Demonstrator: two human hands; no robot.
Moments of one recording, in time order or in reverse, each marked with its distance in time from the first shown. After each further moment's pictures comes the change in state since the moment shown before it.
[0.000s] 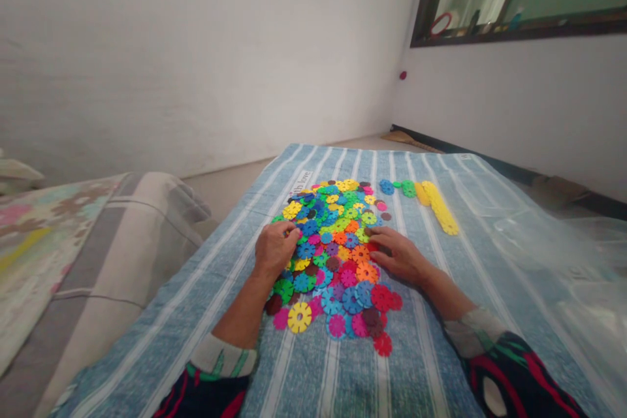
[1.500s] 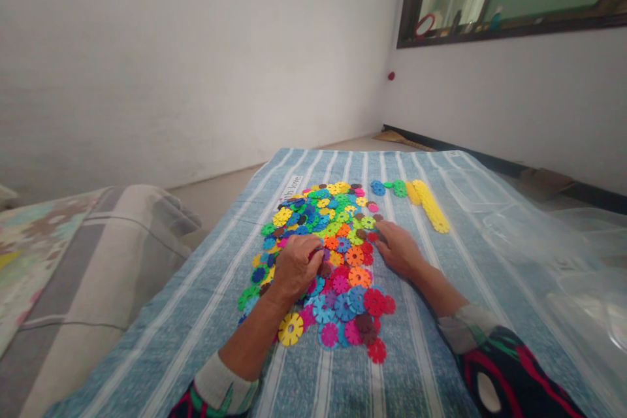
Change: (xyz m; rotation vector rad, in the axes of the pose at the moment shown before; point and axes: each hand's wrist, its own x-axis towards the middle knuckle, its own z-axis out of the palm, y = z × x) left_hand -0.024 0.034 0.025 -0.050 0.004 0.525; right_hand 0.004 0.021 -0.001 -0.319 0.024 0.269
